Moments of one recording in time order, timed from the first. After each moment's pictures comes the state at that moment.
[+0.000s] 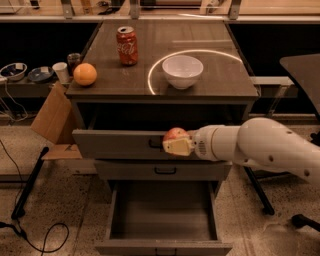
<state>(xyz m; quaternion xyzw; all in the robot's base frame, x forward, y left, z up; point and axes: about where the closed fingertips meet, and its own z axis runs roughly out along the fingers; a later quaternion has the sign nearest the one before) 0.550 -0.071 0.744 -0.23 0.86 0.23 0.40</state>
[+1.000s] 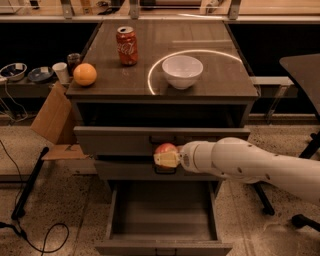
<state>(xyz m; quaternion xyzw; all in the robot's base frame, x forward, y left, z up) 0.567 -0.049 0.662 -0.19 0.88 0.22 0.38</state>
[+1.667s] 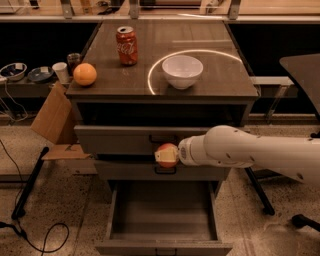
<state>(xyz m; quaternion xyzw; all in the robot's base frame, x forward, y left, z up) 0.580 -0.052 0.643 -0.15 0.92 0.20 0.31</state>
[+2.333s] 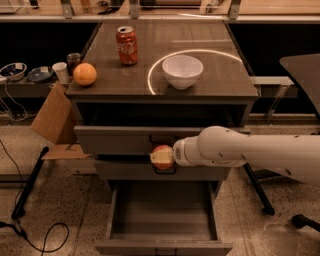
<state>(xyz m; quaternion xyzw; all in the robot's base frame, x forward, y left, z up) 0.583 -0.040 0.631 -0.16 0.92 0.21 0.30</state>
